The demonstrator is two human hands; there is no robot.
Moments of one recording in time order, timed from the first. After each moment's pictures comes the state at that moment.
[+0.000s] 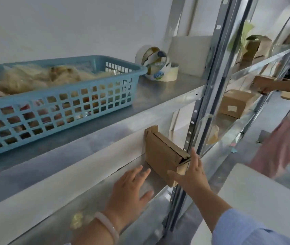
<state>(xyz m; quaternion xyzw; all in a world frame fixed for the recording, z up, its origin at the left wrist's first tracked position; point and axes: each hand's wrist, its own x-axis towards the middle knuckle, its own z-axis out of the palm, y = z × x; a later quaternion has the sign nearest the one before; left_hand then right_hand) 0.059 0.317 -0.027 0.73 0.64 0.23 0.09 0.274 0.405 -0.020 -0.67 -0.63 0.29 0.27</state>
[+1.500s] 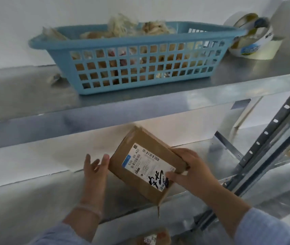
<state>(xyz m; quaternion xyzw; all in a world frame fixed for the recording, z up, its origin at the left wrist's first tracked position) -0.042 0.197 -0.027 0.10 0.73 0.64 0.24 0.166 0.360 -0.010 -0.33 -0.85 0.37 0.21</state>
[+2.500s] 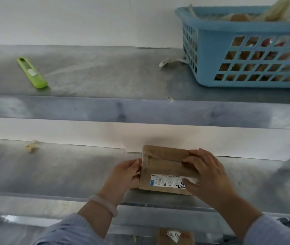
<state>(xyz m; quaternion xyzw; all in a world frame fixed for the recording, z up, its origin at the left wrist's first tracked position) -0.088 0.112 -0.026 0.06 0.70 0.62 0.34 0.064 0.321 -0.053 -0.14 -0.95 0.13 0.23</state>
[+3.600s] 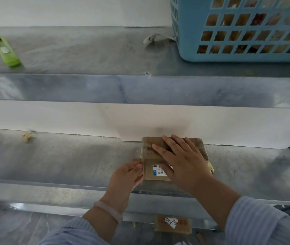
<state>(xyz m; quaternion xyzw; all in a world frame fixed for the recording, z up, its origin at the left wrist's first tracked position) -0.046 0.118 -0.057 -0.06 0.63 0.70 0.33 0.037 0.295 -0.047 -0.07 -0.99 -0.01 0.10</state>
